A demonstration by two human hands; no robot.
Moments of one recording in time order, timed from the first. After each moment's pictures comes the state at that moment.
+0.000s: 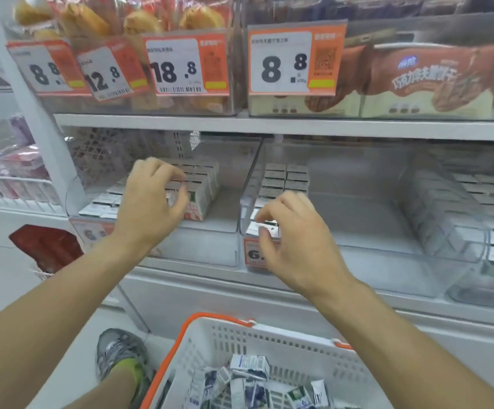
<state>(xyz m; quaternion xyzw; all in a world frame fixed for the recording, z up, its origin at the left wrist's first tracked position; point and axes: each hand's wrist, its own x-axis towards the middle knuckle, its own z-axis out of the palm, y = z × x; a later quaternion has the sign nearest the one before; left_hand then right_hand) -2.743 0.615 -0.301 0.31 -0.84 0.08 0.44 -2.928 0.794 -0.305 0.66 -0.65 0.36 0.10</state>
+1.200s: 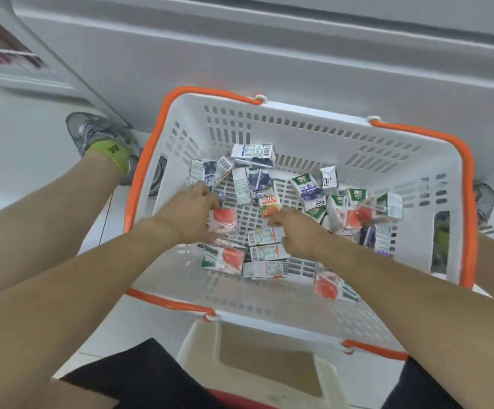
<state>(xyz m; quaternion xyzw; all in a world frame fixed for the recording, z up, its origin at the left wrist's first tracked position) -2.663 0.773 -0.631 0.33 -0.88 -0.22 -0.25 -2.876 0.918 -0.660 0.56 -0.69 -0.05 -0.45</state>
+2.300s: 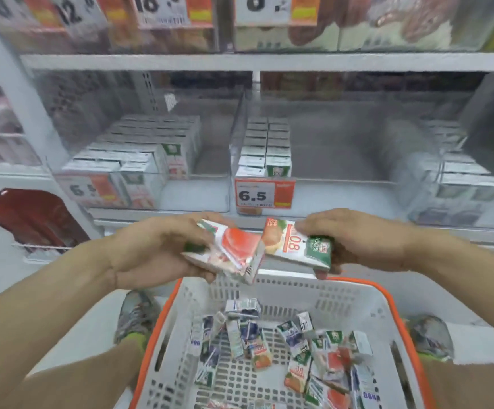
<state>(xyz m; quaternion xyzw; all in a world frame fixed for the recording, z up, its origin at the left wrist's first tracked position) -2.699 0.748 -0.304 0.21 -0.53 -0.82 0.00 -2.950 0.896 -0.310 0.45 -0.64 0.32 -0.53</state>
